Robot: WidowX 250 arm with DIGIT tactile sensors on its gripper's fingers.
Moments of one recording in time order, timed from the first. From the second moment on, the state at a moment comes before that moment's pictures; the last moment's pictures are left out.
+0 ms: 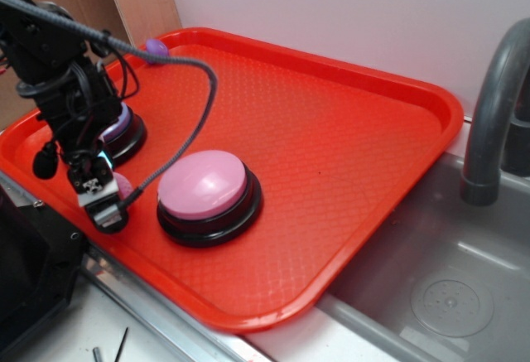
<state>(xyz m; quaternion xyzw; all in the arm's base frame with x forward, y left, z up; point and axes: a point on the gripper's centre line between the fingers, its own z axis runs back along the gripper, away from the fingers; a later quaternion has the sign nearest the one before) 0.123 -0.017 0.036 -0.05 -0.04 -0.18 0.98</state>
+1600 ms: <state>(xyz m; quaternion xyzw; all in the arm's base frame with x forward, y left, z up) 0.173 -0.019 0.154 0.02 0.00 0.09 1.00</state>
